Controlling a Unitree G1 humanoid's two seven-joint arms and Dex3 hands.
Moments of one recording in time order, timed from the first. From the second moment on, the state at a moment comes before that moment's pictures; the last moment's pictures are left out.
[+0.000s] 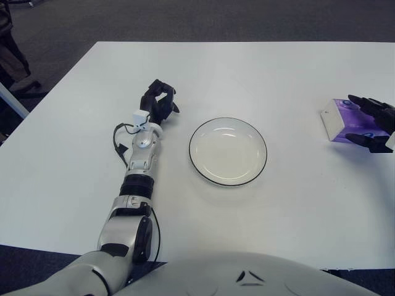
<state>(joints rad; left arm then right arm) -0.43 0.01 0.12 0.49 -0.11 -0.26 0.03 -0.04 -0.93 -0.25 0.16 -0.34 -0.18 0.40</state>
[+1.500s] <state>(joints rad) -0.43 0.01 0.13 0.51 -0.11 -0.30 0.02 -0.40 -0.88 0.14 0.84 -0.65 -0.39 -0.40</state>
